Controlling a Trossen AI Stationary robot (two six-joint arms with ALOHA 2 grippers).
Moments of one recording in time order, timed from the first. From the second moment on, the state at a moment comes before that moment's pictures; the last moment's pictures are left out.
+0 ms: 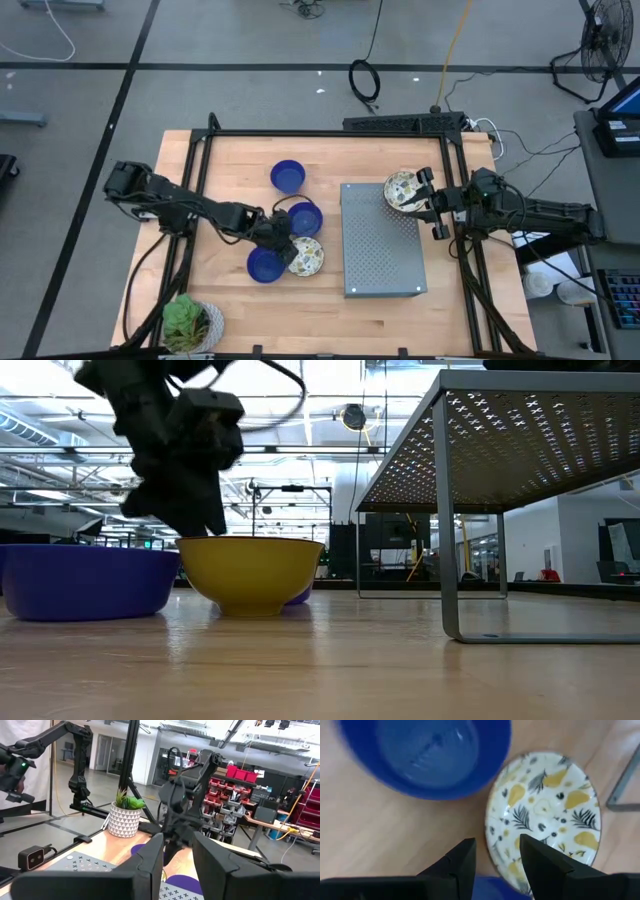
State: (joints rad) left arm -0.21 1.52 0.86 -0.36 -0.06 -0.99; right arm -0.22 0.44 0.29 0.29 -0.50 -0.15
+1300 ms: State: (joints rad) left arm -0.15 1.64 1.01 -0.47 -0.04 -0.71; right arm -0.22 0.46 0.29 0.28 -0.50 -0.15
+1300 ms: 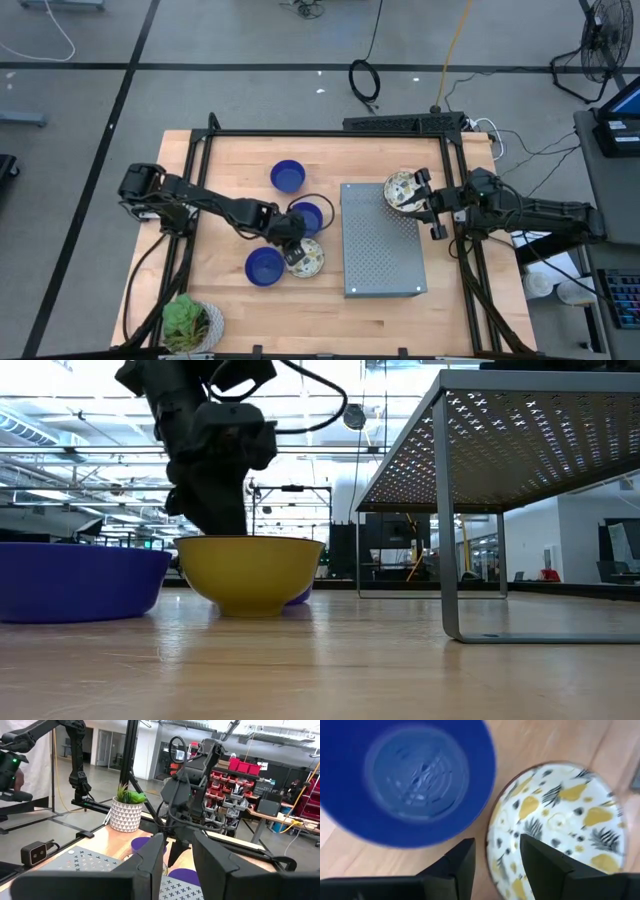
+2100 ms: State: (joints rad) left arm -0.16 1.71 1.01 -0.52 0.02 -0.82; right arm -0.22 0.46 0.29 0.28 -0.49 -0.15
